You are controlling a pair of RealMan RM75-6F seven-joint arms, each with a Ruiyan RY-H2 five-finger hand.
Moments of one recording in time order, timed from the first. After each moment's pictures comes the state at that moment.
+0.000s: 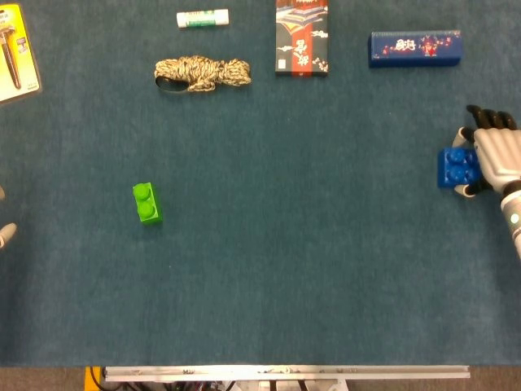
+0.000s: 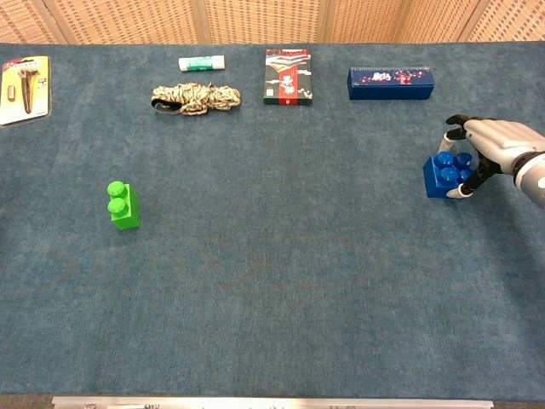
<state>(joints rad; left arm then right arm) -0.11 -1.09 -0.03 -1.66 1.44 1.42 0.11 0.56 -1.43 0.10 -1.51 -0.80 0.96 -0.47</state>
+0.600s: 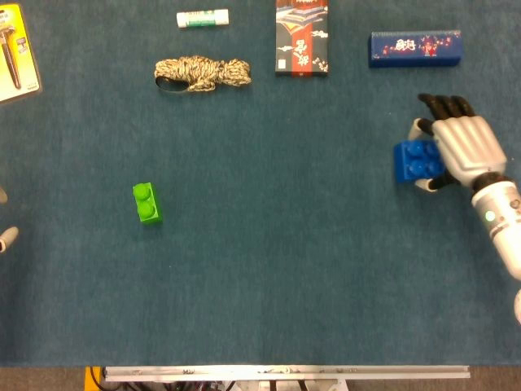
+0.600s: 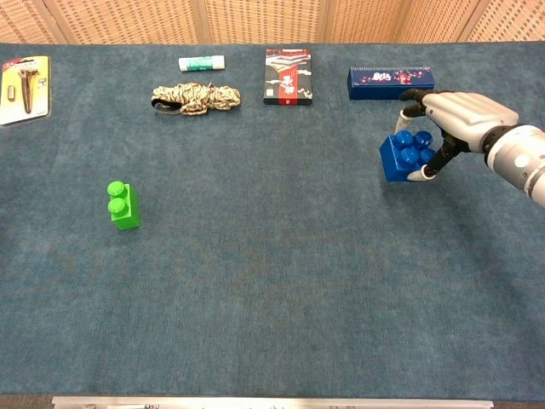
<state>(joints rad) -0.10 -1.07 -0.01 -1.68 1.48 1.43 0.12 0.63 -1.37 0.13 -1.73 -0.84 0.99 -0.54</state>
